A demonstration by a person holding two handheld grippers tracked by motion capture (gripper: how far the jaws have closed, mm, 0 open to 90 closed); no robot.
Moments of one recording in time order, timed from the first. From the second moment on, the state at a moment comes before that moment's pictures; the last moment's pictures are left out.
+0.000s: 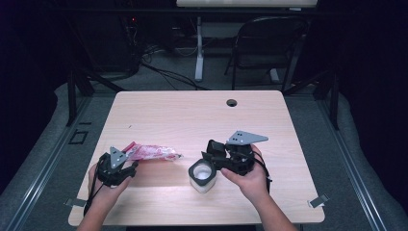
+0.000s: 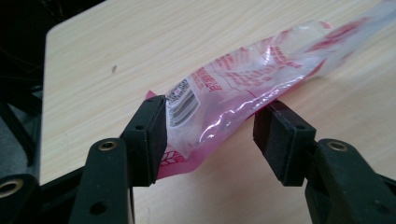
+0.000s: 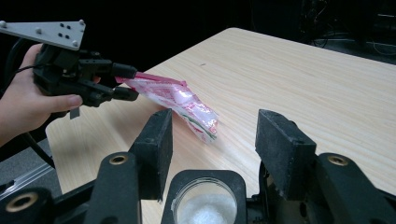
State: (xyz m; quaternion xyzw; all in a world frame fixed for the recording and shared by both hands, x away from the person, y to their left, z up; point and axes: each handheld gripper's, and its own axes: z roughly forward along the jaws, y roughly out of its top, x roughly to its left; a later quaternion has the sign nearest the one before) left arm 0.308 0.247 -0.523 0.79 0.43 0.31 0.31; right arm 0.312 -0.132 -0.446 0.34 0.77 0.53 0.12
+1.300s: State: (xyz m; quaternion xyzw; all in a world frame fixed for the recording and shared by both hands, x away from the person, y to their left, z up) left arm 0.293 0.253 -0.534 0.78 0.46 0.22 0.37; right arm 0.320 -0.154 -0.446 0.35 0.77 0.52 0.12
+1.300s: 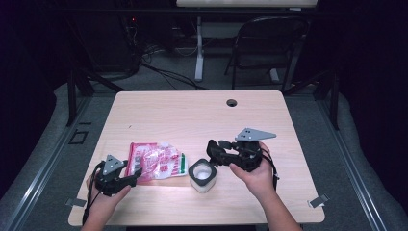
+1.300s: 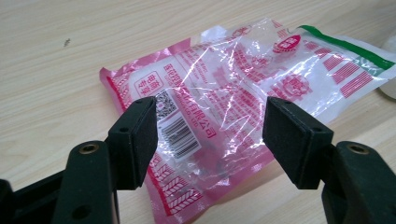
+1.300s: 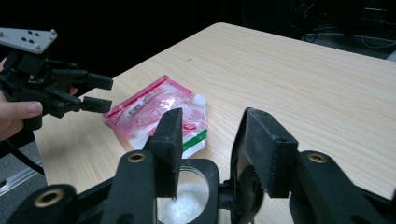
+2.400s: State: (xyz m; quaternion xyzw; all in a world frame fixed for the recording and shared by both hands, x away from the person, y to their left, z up) left arm 0.291 0.246 -0.534 0.78 0.45 0.21 0.39; right arm 0.336 -0.202 -0.438 0.42 0.79 0.44 0.11
